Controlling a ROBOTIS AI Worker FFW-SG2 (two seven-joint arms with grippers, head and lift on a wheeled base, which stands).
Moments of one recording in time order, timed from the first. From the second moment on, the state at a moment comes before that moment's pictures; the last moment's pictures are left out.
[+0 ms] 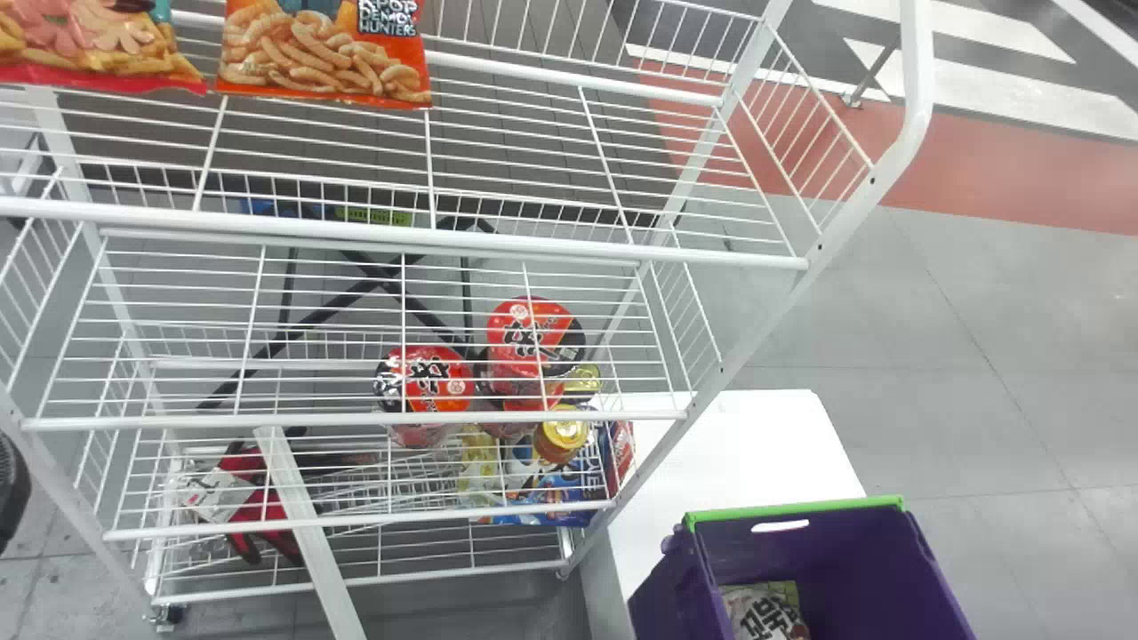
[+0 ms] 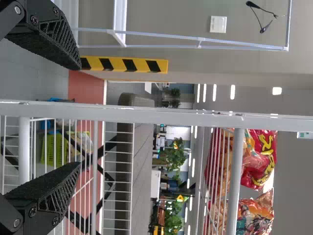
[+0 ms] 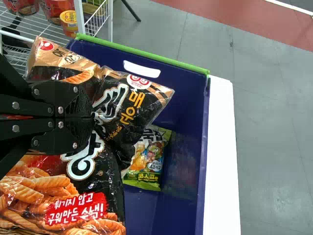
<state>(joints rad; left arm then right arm) 0.40 0.43 -0.24 -1.34 0.42 -0.73 0.04 0.42 -0.01 -1.59 -1.87 -0.75 1.57 0.31</state>
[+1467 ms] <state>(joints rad) 0.40 0.44 -0.23 -1.35 0.42 -0.73 0.04 0.42 -0.01 -1.58 -1.88 -0.75 1.57 0.31</state>
